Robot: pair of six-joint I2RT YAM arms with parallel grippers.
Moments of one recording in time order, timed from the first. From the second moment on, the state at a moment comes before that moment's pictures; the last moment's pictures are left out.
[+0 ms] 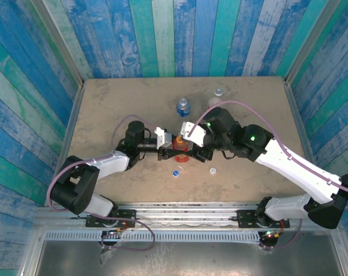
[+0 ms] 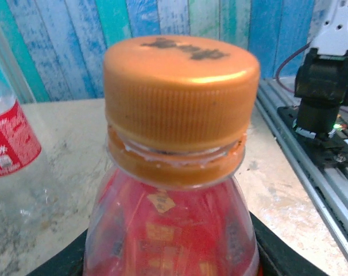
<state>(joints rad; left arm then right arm) -0.48 1.43 0.55 0.66 1.05 0.33 0.90 1.27 1.32 -0.81 -0.17 -0.42</state>
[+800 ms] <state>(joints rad) -0.49 1.36 0.55 0.66 1.12 0.30 0.84 1.37 1.25 -0.60 -0.39 -0.45</state>
